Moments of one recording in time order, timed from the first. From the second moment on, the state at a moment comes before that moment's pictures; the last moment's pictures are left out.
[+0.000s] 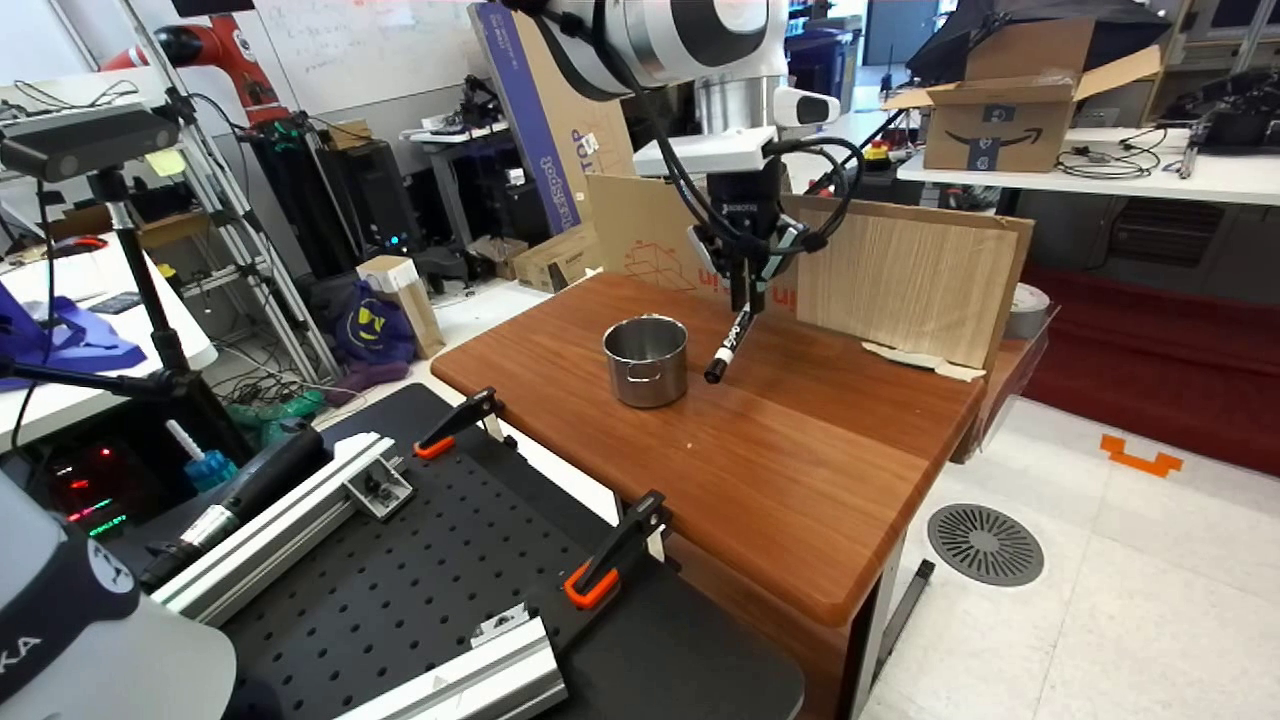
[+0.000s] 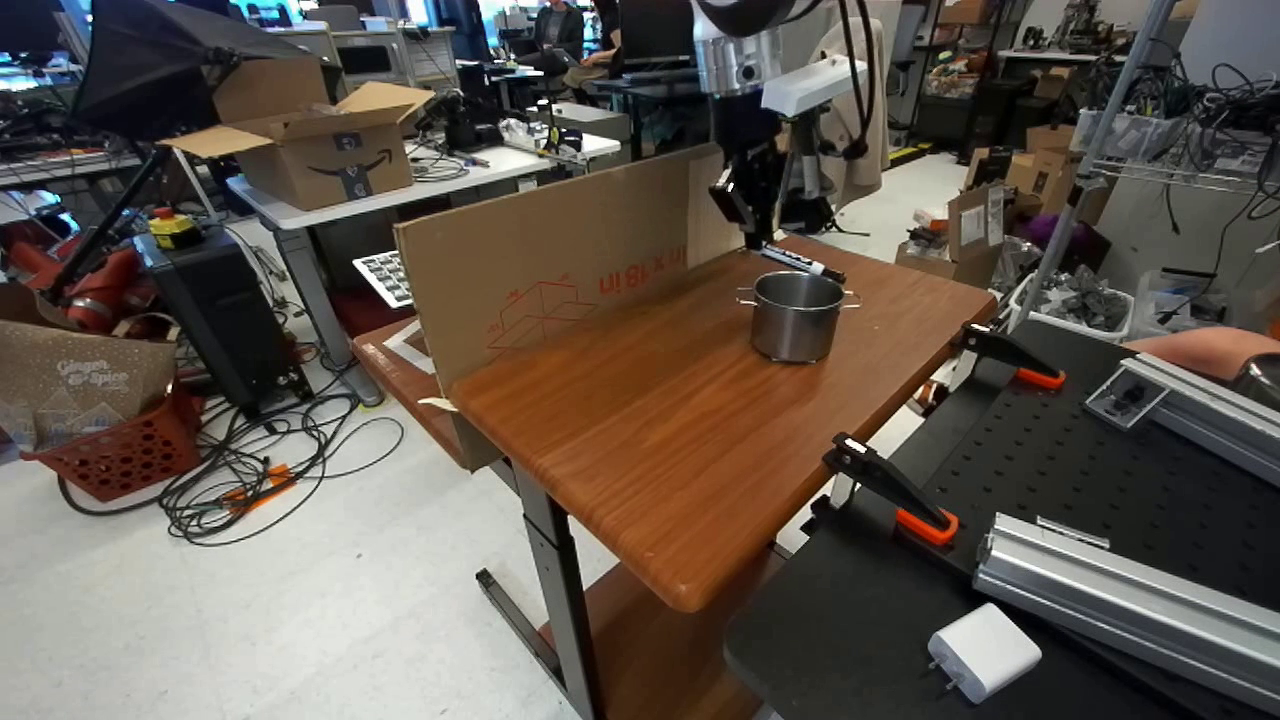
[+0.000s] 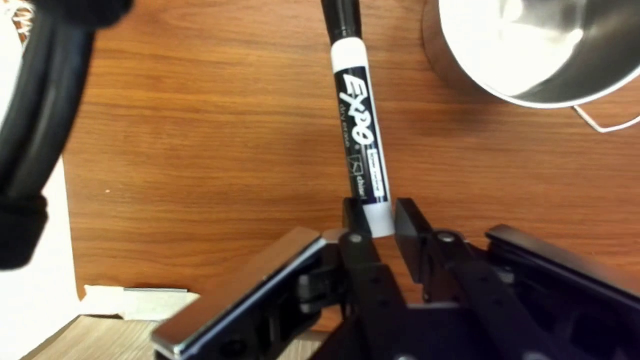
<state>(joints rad) 0.02 0.53 -0.05 -1.89 -0.16 2.30 -0.02</state>
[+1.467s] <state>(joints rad) 0.09 0.17 -0.05 -2.40 -0.27 2.86 0.29</state>
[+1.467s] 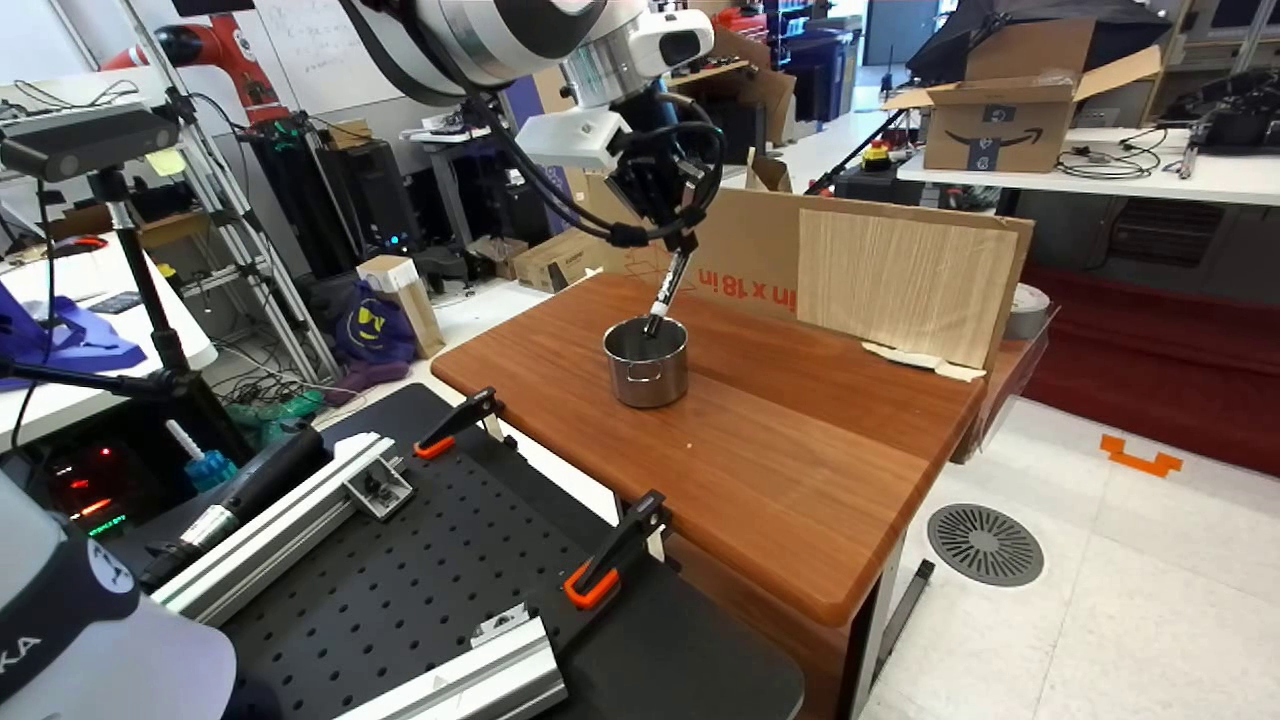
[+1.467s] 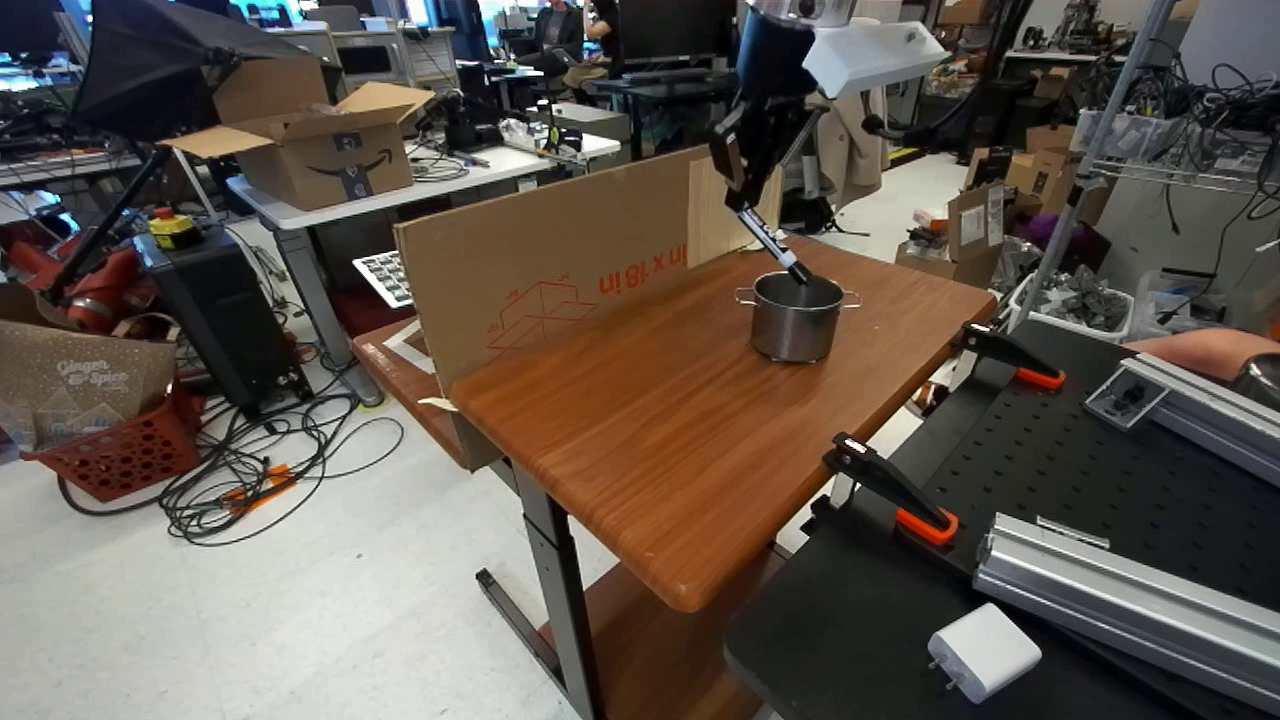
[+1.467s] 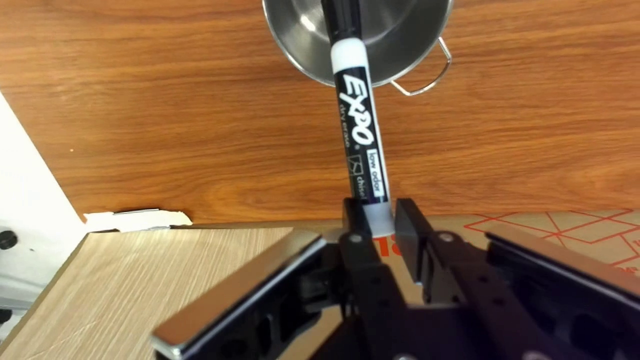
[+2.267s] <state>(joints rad) 0.12 0.25 -0.06 -2.39 -0.41 2.89 0.43</state>
